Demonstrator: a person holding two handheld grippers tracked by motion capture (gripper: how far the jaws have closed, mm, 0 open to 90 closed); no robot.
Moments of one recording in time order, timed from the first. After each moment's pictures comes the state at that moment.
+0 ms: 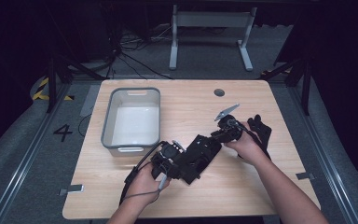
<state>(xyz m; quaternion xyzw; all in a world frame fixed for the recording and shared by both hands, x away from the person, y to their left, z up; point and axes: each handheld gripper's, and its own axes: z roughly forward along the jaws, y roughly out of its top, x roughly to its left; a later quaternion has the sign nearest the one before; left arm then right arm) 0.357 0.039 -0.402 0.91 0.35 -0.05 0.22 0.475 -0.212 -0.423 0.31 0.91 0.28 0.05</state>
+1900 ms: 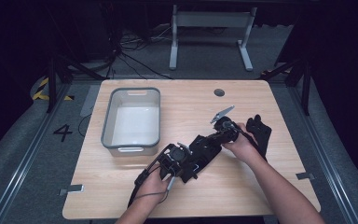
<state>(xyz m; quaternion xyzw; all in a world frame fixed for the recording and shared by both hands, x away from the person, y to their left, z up) 0.361 0.017 -0.424 0.91 0.37 0.04 0.18 0.470 -0.201 -0.425 0.30 0.91 0.26 0.07</state>
